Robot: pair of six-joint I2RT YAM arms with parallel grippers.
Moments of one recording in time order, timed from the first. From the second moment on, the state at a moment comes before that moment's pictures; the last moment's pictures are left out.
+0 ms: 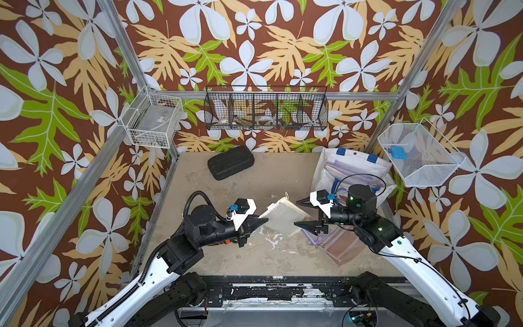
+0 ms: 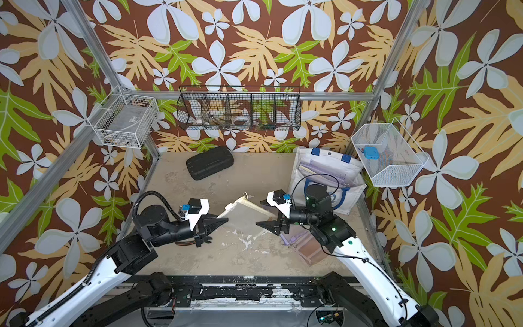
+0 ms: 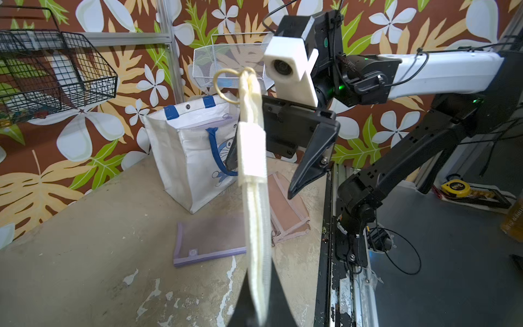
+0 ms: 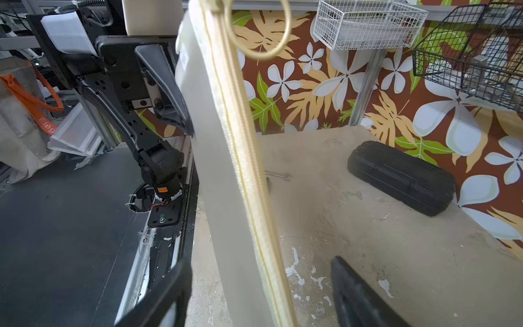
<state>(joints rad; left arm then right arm) -0.76 0.72 0.82 -0.22 0.48 0.03 0.48 0.91 0.86 -0.27 -0.87 -0.29</state>
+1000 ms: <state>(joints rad) -0.76 0.72 0.55 -0.02 0.03 -0.37 0.49 1.11 1.28 -0.46 -0.09 -0.68</state>
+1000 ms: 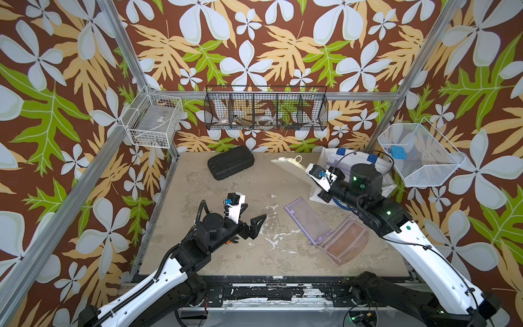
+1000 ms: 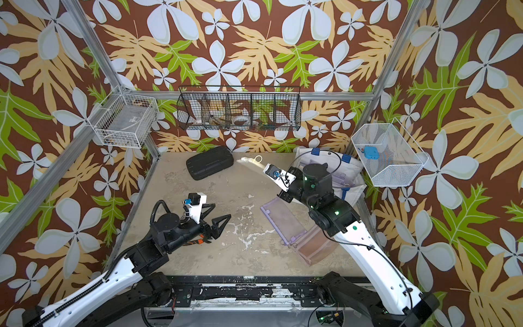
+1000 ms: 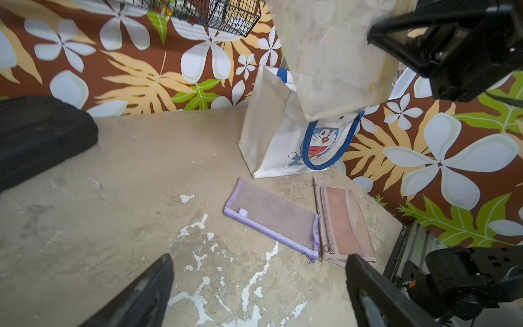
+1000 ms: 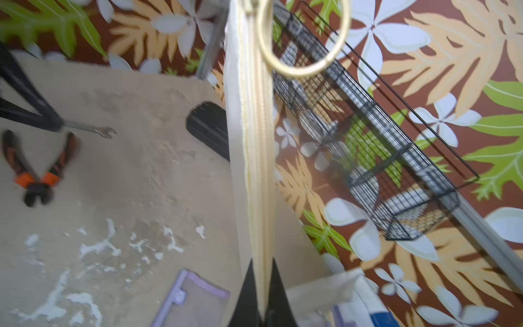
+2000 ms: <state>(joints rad) -0.76 0.65 0.45 0.16 0.23 -0.51 -0.05 1.36 1.46 -0.53 -0.02 -0.96</state>
